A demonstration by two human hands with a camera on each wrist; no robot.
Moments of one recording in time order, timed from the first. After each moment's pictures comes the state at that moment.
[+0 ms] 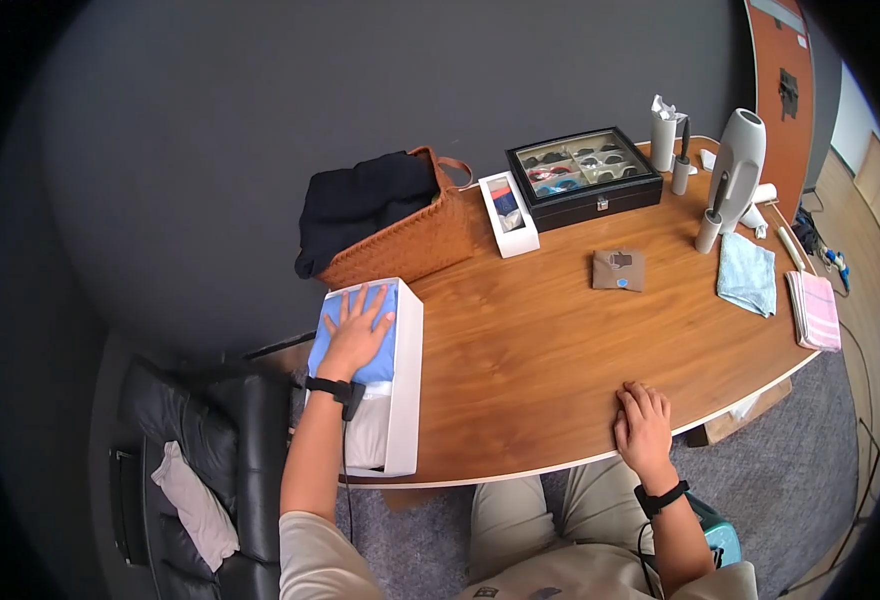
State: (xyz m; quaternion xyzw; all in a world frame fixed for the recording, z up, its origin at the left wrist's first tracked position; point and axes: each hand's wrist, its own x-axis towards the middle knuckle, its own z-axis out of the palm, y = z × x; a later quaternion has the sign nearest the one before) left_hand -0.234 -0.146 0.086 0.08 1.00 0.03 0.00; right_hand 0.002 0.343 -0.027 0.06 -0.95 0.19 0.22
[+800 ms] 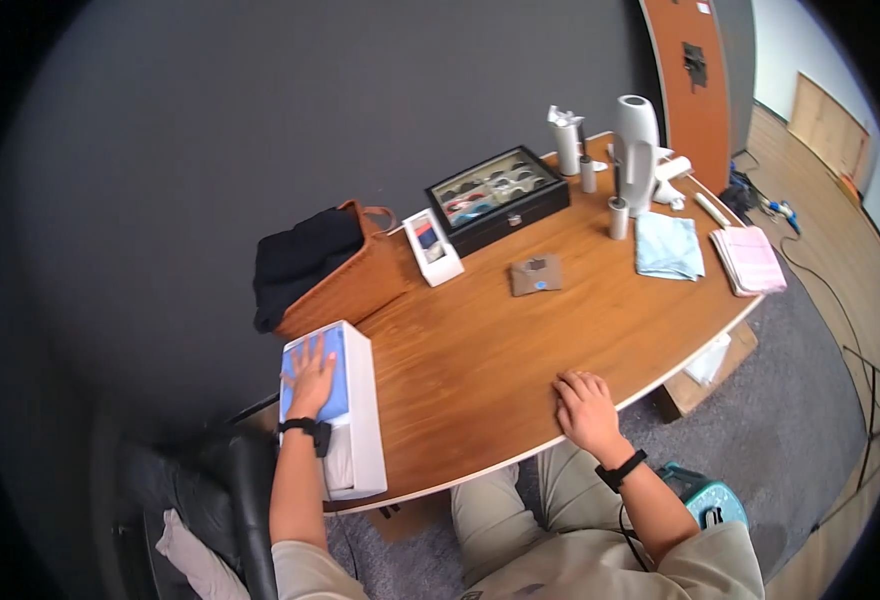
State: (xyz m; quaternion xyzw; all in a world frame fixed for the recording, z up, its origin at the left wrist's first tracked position) left_hand -0.220 -0.143 0.083 -0.01 1.00 0.06 0.01; right_hand 0.015 0.352 -0.028 0.06 -0.94 0.21 0.25
